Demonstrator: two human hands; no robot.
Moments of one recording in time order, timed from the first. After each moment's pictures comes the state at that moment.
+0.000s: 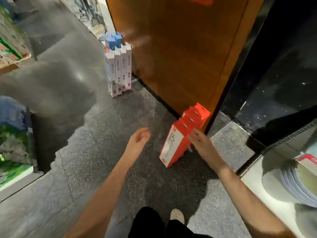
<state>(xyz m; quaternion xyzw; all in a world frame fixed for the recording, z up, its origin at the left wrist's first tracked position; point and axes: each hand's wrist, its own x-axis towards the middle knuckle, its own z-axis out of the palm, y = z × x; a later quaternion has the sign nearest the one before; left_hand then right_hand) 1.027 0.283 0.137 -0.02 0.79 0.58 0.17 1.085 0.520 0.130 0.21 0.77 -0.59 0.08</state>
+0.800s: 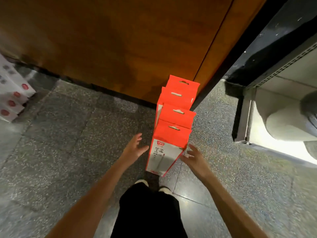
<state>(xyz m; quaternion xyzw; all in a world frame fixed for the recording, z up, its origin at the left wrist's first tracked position) 0.683 0.385 -0.269 0.16 0.79 0.33 0.49 0.887 0.523 -0.242 0.52 0.61 -0.59 0.07</state>
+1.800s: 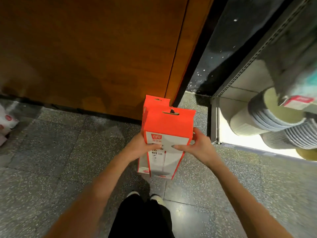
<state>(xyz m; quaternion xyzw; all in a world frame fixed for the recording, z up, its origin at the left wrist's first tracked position) 0.719 0.443 -0.091 0.37 0.72 0.33 0.49 0.921 0.562 -0.053 0.46 0.73 -0.49 -0.08</state>
